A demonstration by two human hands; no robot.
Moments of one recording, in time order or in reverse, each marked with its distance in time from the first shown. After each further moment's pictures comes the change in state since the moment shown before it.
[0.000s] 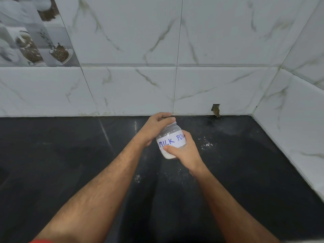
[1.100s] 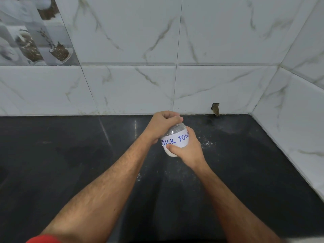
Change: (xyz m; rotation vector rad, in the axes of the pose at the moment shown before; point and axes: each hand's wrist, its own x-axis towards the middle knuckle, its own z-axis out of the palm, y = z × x) left_hand -0.005 0.010 0.022 0.018 0.033 0.037; right_hand -0.001 0.002 -0.009 -0.178 0.077 -0.089
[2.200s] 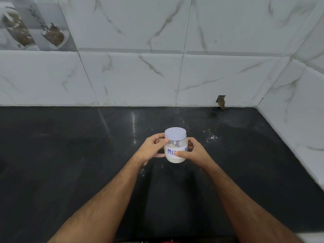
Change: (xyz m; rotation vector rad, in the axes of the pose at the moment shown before) left_hand -0.025 -0.116 -0.047 -0.062 -0.110 -0.215; right_hand 0.023 0.066 0.007 0.017 -0.256 0.233
